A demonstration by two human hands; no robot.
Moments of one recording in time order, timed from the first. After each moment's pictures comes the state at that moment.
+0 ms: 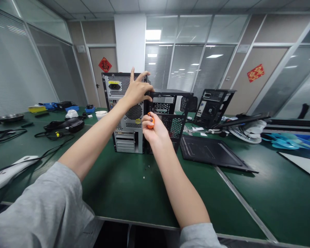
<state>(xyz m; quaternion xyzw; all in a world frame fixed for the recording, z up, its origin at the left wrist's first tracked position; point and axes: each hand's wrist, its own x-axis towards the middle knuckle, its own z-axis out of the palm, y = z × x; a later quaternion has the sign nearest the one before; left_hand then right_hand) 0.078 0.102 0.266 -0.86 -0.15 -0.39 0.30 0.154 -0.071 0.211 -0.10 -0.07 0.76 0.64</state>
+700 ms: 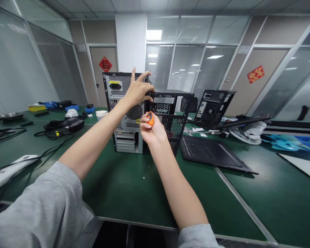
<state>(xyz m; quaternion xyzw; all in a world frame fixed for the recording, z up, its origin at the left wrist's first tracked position) 0.078 0.102 0.265 -0.86 -0.16 -0.38 0.30 0.151 -0.066 0.202 -0.06 -0.10 0.76 0.63</state>
